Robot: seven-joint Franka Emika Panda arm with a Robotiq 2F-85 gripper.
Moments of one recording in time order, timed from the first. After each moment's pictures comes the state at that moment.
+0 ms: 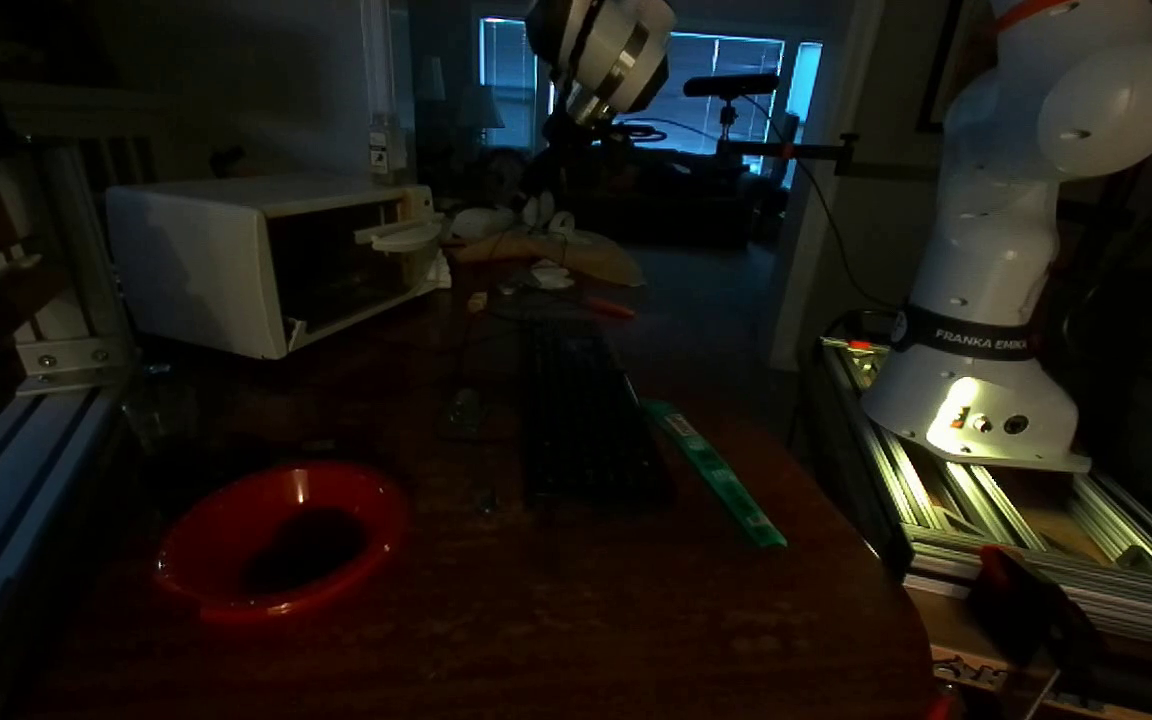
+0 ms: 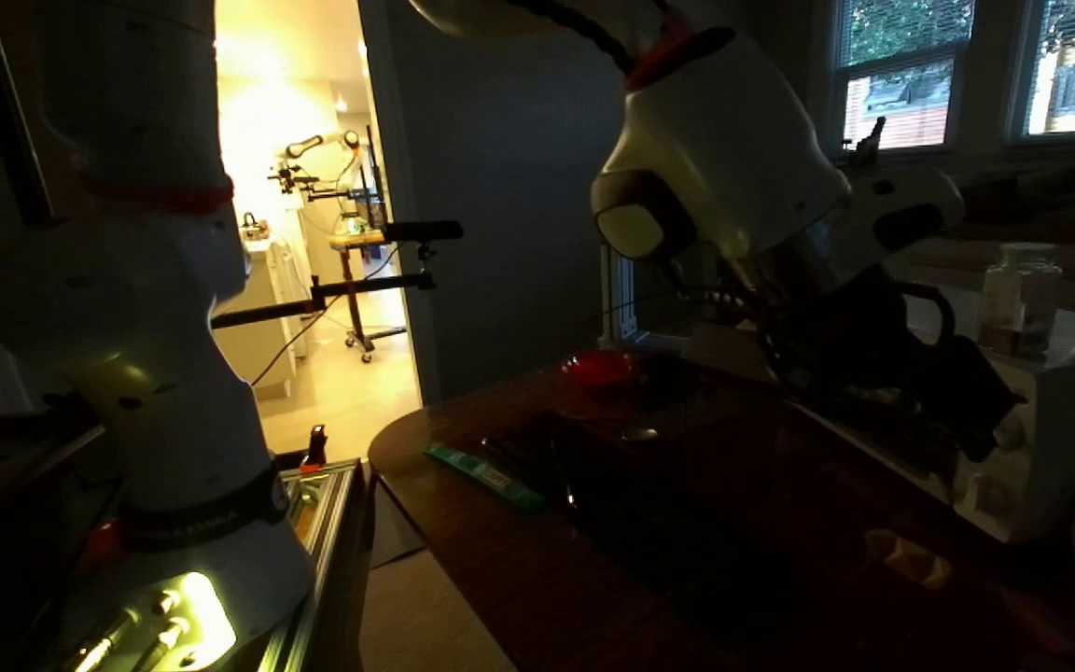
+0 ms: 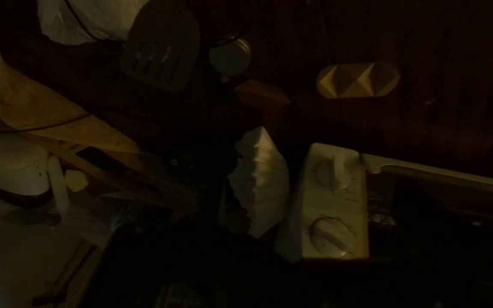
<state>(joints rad) -0.01 0.17 -0.22 -2.32 1.03 3.08 -1.34</state>
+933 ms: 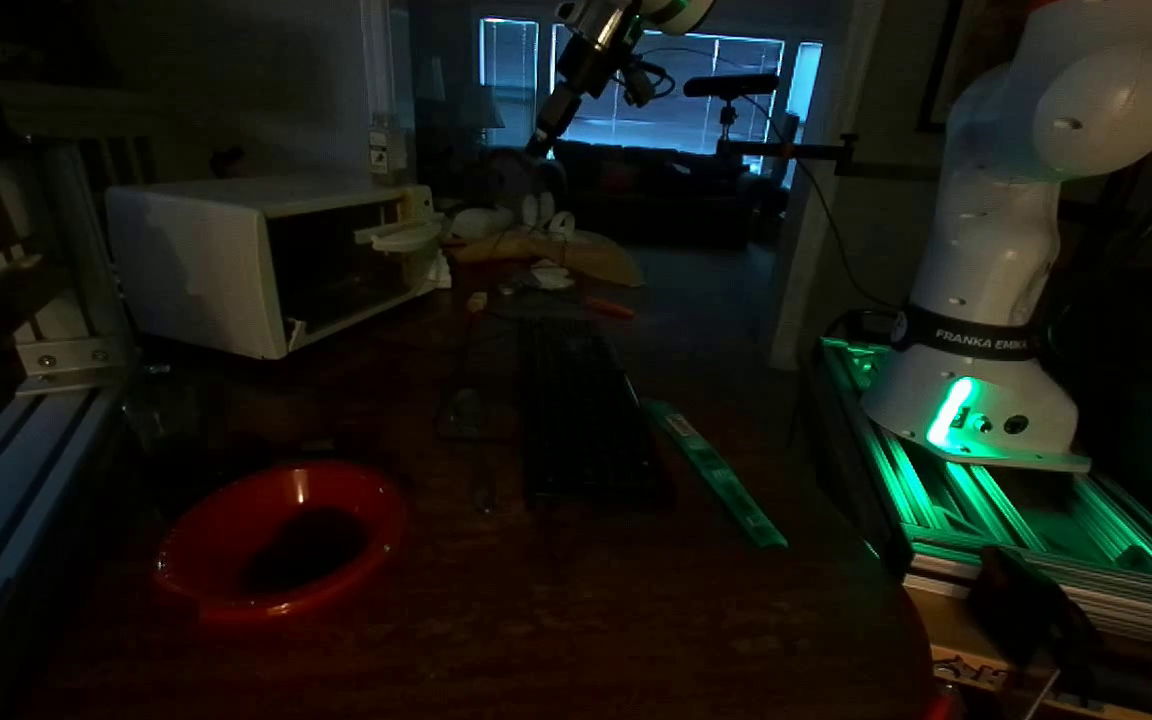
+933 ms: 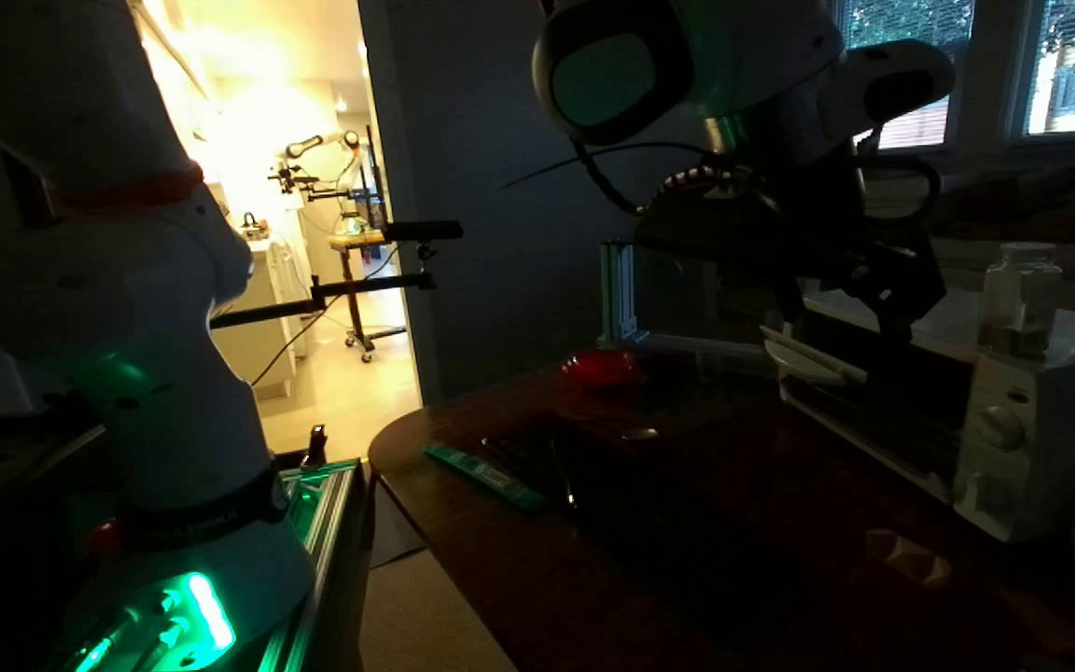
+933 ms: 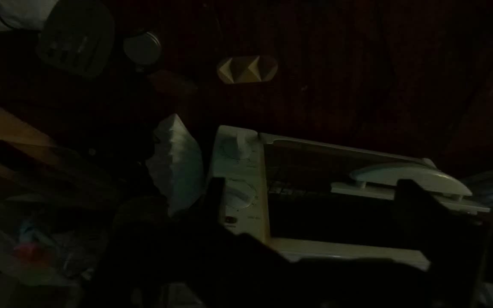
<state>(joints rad) -0.03 -0.10 -0.28 -2.38 0.57 2.67 -0.99</state>
